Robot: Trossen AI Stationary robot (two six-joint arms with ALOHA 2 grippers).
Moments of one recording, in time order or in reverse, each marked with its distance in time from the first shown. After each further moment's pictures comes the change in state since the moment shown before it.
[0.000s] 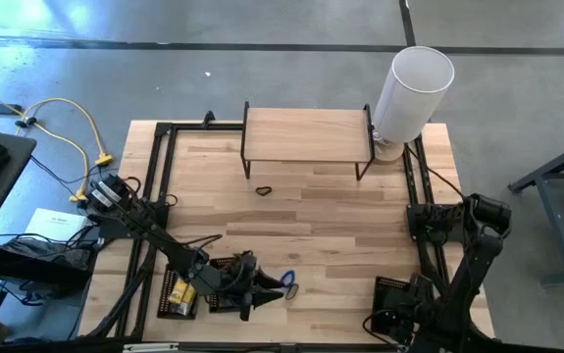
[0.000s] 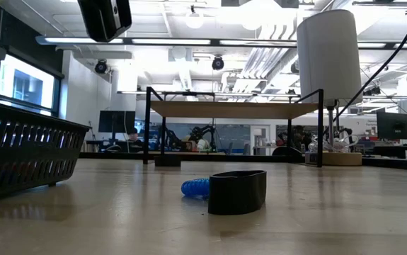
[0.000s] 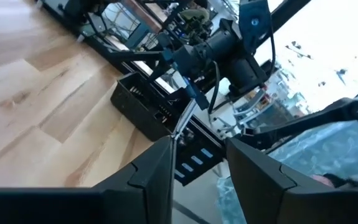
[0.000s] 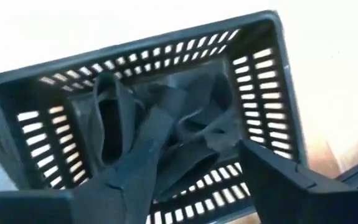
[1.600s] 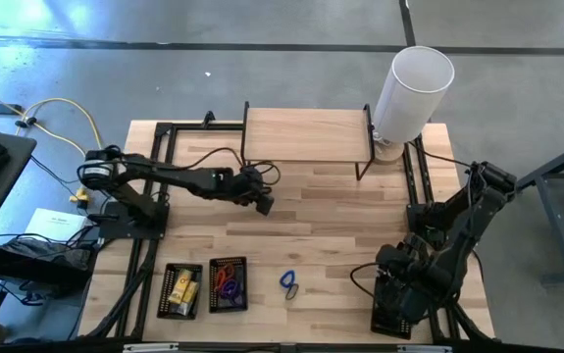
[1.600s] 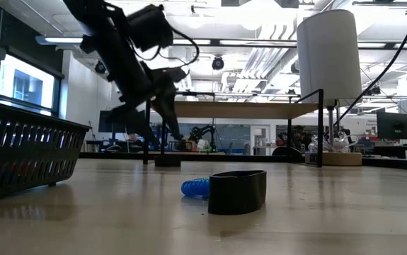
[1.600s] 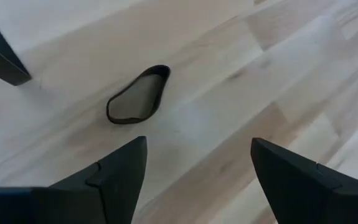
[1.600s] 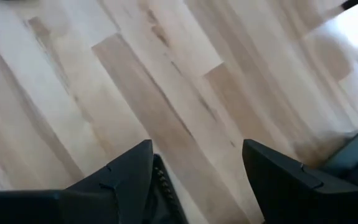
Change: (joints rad) left arm 0.780 -0.173 0.000 -1.066 0.401 -0.036; right arm -0.237 -0.274 0.000 -0.235 0.166 -0.118
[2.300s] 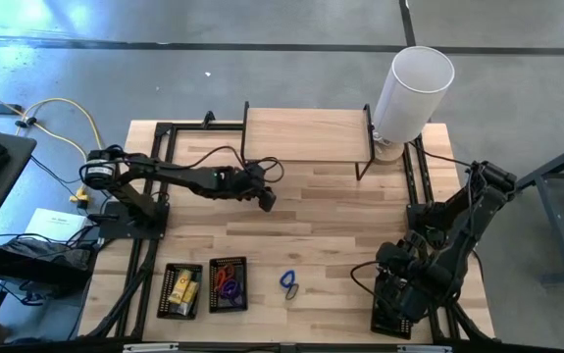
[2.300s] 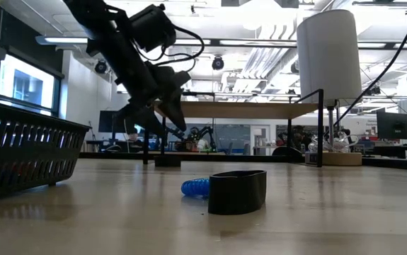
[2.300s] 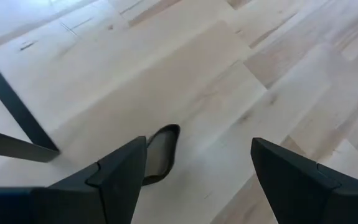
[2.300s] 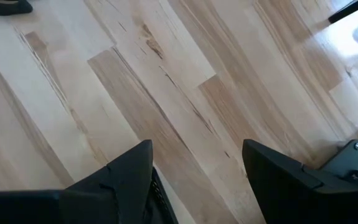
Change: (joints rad) left arm 0.016 0.018 0.001 0.099 -0.127 0.203; right arm -0.002 -0.007 0.000 -0.022 0.043 0.008
